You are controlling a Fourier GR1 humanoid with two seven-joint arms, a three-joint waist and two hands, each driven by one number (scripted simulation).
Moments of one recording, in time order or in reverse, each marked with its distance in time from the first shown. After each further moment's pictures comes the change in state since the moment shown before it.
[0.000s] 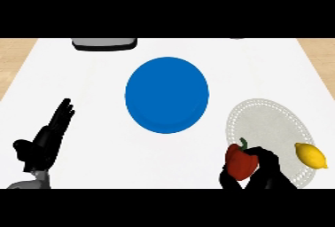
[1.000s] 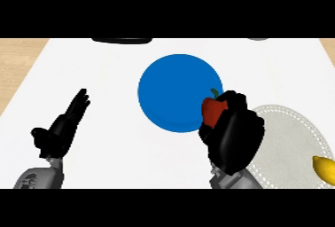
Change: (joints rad) left arm -0.090 -0.032 -0.051 0.018 -0.019 -0.018 0.021; right arm -0.569 -0.006 -0.061 0.235 -0.195 0.232 0.096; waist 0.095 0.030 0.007
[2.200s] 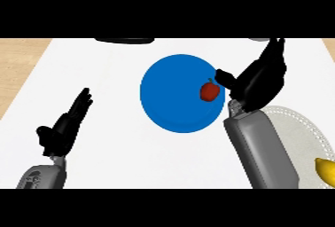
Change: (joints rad) left arm -0.018 -0.008 -0.005 0.028 -0.014 0.002 -0.015; right arm -0.276 0.004 -0.405 0.333 -0.119 -0.389 -0.064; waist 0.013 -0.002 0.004
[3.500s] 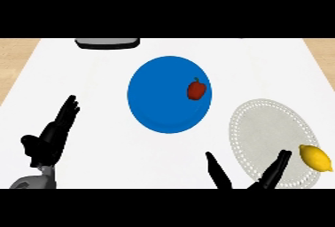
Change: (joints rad) left arm 0.073 0.016 0.053 -0.024 0.014 0.016 -0.005; right arm 0.852 0.006 0.434 -0.290 0.128 -0.740 0.012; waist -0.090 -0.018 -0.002
